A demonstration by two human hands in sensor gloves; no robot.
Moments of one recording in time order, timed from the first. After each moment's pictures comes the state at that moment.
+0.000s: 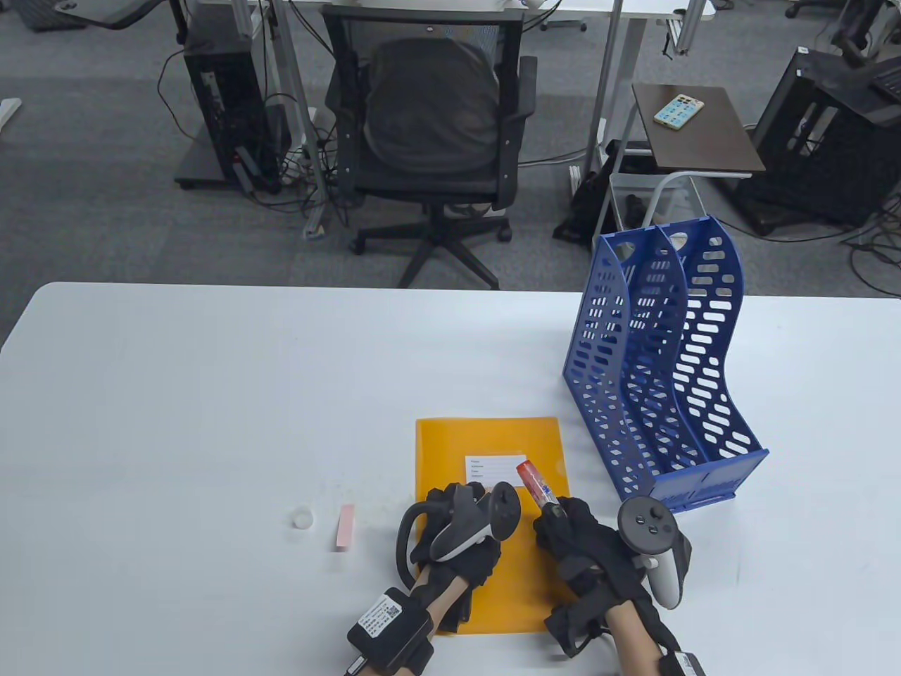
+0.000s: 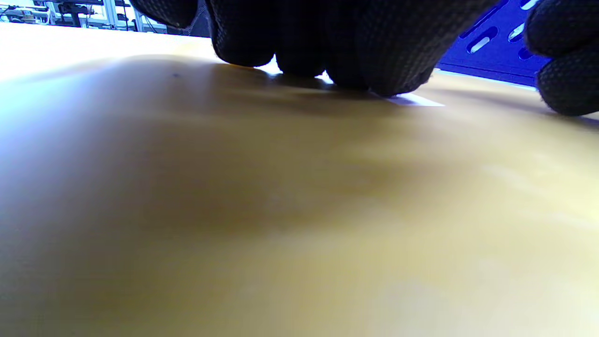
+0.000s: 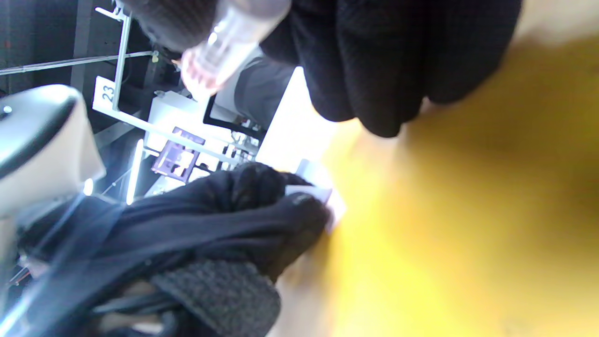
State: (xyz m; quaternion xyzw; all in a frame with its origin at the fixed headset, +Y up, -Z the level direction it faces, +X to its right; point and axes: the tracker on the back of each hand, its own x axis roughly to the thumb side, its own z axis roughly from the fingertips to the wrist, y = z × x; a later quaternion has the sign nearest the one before) left_hand -0.008 -0.774 -0.326 -0.12 -0.11 0.04 0.99; right_hand 0.186 -0.780 -0.294 -0.01 0.10 0.83 0.55
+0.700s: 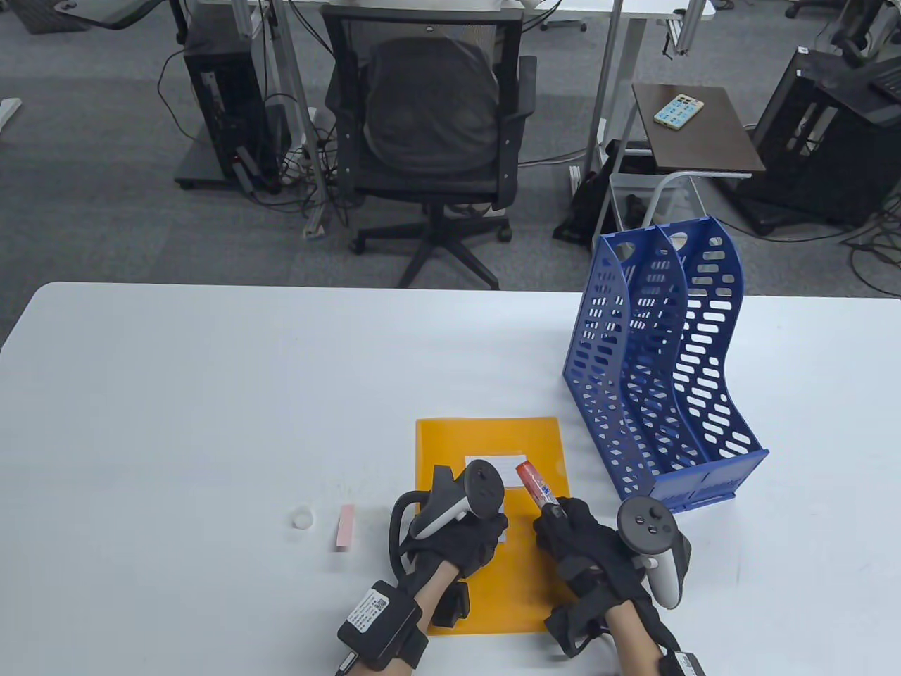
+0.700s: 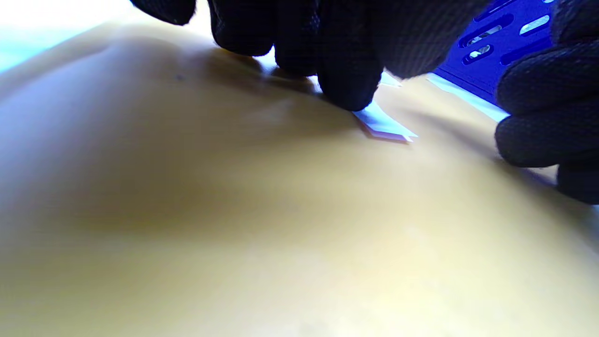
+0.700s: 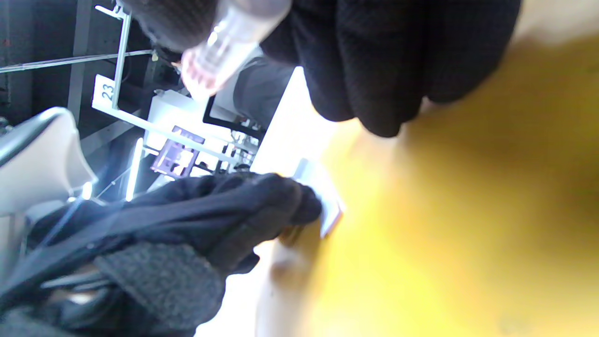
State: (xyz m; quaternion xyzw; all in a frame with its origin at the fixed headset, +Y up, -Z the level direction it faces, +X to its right) left_hand -0.023 -0.767 -0.341 -0.20 -0.11 0.11 0.97; right_hand 0.187 -0.780 -0.294 -0.01 0.10 0.83 0.55
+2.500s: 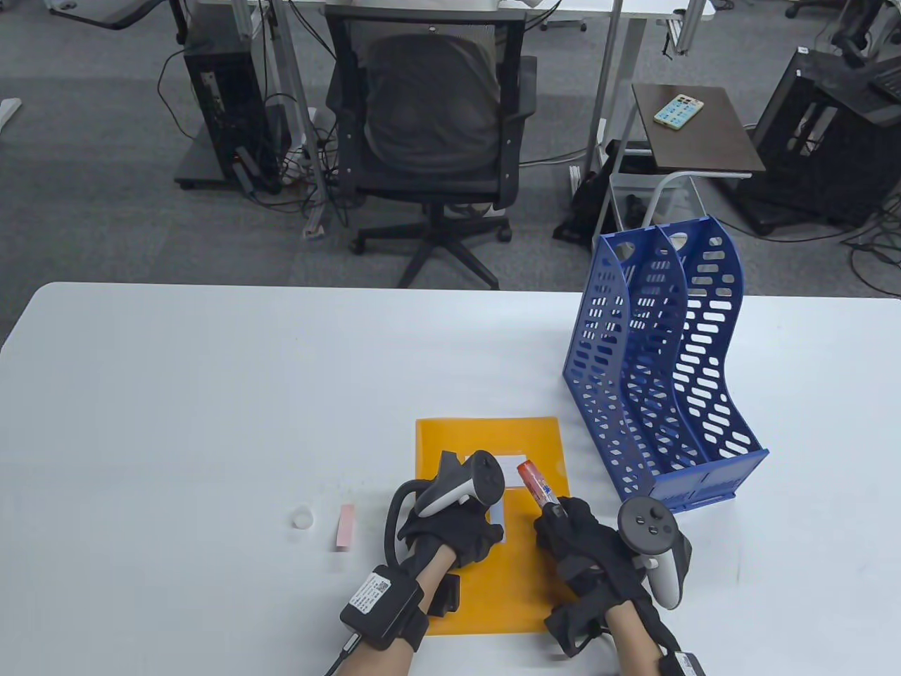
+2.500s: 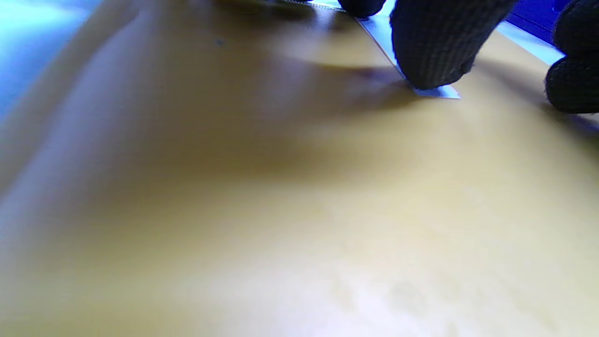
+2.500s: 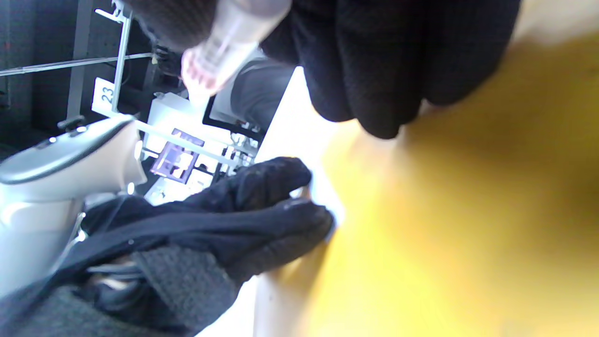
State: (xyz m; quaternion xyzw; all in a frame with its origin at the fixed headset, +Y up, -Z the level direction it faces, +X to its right) left_hand -0.024 -0.777 -0.357 -0.30 -0.11 0.07 0.94; right_hand 0.187 -0.781 -0.293 -0.02 0.10 0.83 0.55
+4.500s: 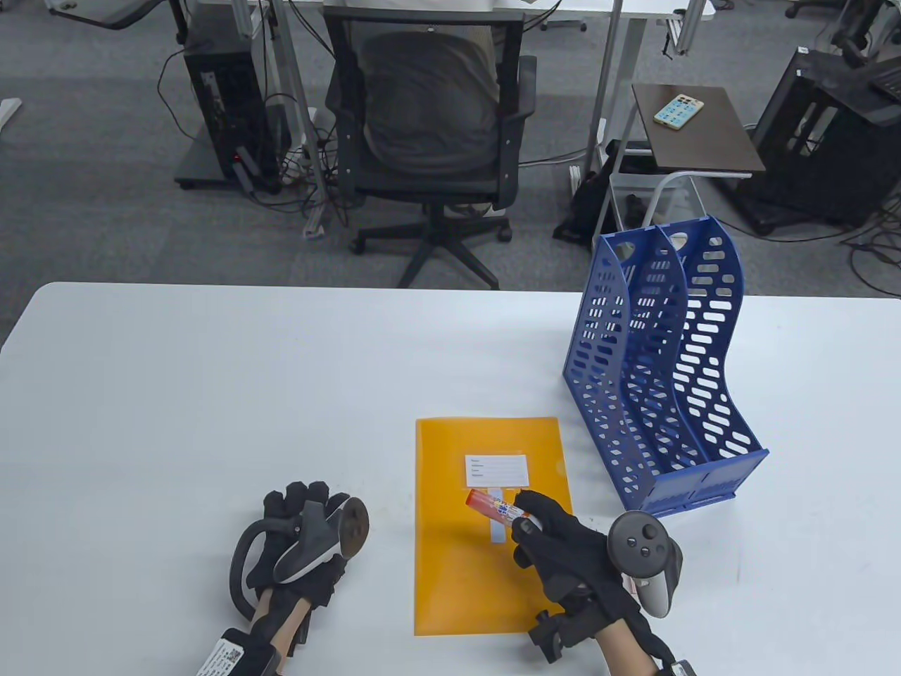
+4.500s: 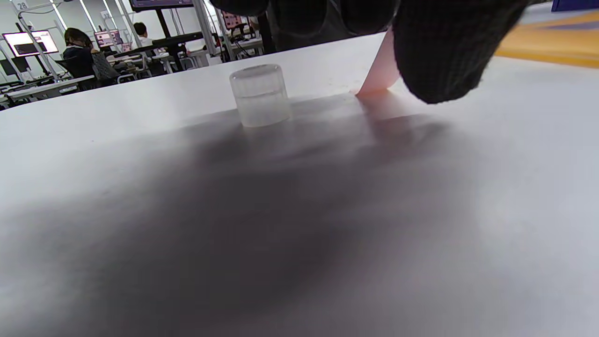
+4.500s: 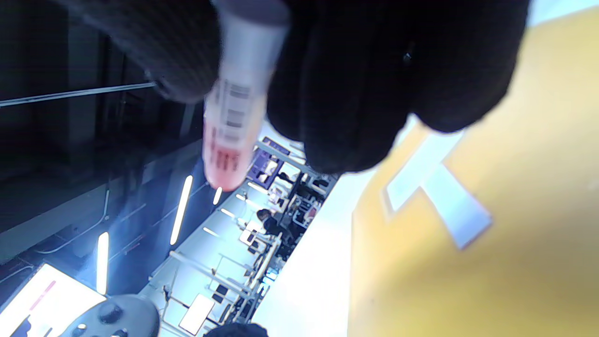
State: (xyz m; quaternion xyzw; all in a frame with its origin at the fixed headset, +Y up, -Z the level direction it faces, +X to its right) left_hand -0.189 -0.760 -0.299 -0.12 -0.02 -0.08 0.99; right_hand 0.161 -0.746 -0.277 0.11 -0.01 0.83 0.55
